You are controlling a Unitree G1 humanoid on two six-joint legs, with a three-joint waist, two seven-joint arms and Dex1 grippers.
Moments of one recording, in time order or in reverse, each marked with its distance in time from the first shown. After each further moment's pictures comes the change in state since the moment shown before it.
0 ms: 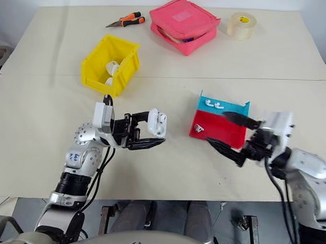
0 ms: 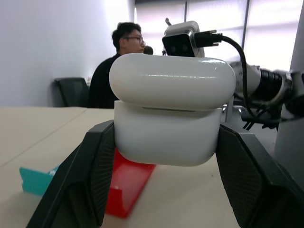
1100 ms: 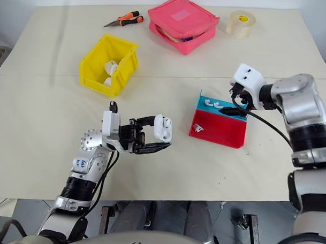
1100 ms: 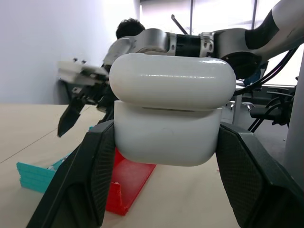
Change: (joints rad) left arm 0.014 -0.061 -0.040 0.019 0.046 -0.092 0.068; right arm -1.081 -0.063 0.719 0.999 -0.723 0.019 0.145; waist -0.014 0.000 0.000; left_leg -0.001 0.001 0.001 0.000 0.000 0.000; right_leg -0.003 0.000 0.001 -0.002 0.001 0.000
